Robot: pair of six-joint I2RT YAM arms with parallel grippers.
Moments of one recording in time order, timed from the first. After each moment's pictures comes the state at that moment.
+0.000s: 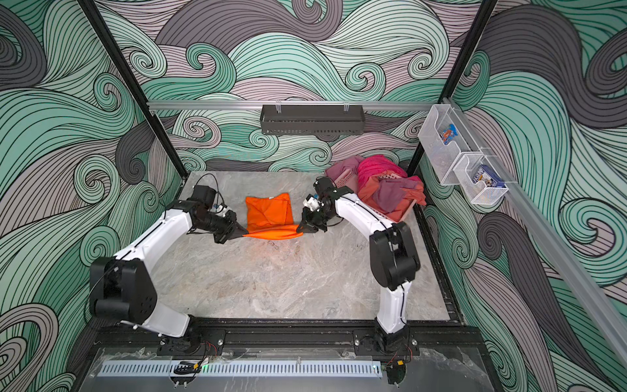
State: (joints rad) left arm -0.10 1.47 1.15 -0.92 0.66 -0.69; right arm 0.44 1.83 1.49 -0.92 -0.67 0.51
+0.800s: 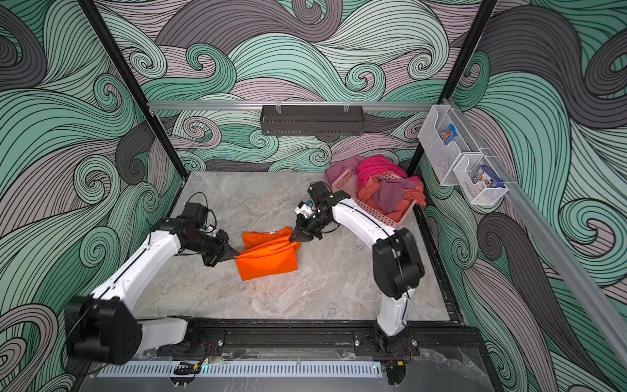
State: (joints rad) left arm -0.10 1.38 1.06 -1.06 0.60 -0.78; right arm 0.50 1.89 1.54 -0.97 -0.79 0.51
